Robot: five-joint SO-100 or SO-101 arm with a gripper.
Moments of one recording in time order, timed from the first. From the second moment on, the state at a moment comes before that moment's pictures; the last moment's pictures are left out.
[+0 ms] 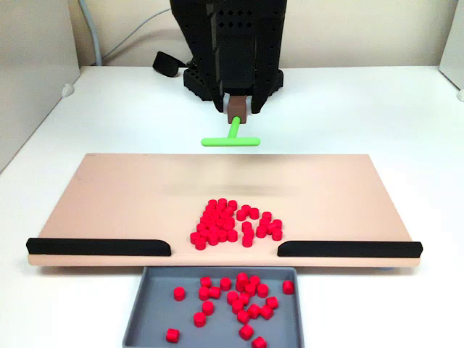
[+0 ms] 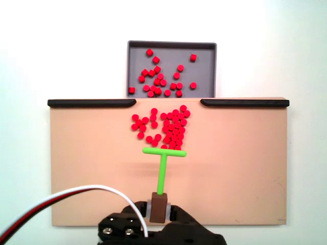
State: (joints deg) arm 0.0 97.6 97.3 83.2 -80.8
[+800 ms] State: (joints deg) arm -0.2 98.9 97.3 83.2 -85.1
